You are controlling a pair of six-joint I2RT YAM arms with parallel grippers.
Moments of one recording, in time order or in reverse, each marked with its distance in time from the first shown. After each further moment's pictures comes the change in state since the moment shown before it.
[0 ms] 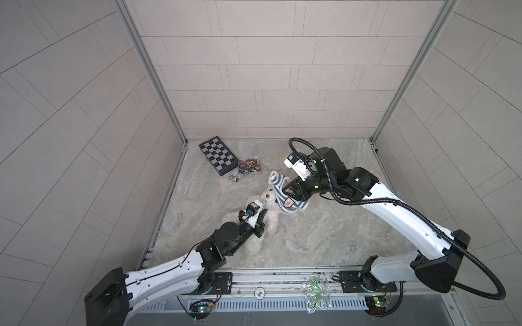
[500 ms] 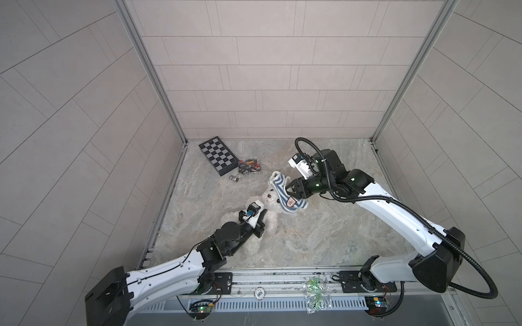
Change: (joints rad) left arm 0.000 0.014 0.000 -0.007 0.000 0.015; right arm -0.068 0.009 -0.112 0.126 -0.129 0.107
